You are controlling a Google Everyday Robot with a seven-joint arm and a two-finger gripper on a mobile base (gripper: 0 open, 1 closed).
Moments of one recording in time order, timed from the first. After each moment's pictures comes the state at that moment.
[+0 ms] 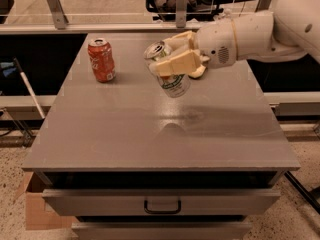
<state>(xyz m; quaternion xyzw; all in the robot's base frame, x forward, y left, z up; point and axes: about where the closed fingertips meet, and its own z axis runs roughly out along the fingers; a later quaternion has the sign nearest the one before) 0.551 -0.013 0.974 -0.54 0.59 0.38 0.45</state>
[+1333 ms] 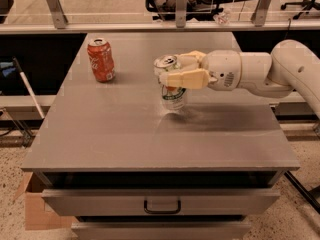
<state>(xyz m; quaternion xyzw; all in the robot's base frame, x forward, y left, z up) 0.552 -0.032 0.943 -0.46 0.54 0.50 0.49</state>
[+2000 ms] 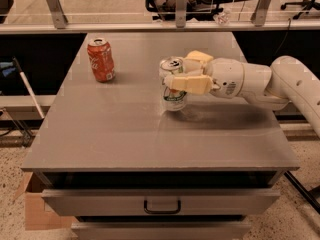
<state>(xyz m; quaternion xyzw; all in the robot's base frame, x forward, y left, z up) 0.555 -0.043 0.934 -0.44 0.50 0.52 0.53</state>
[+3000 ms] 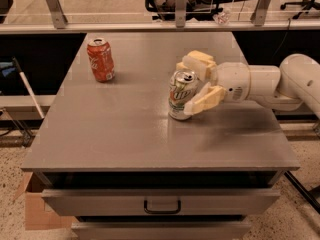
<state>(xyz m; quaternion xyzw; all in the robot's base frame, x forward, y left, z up) 0.546 -0.057 0.915 -0.47 0.53 0.48 0.51</state>
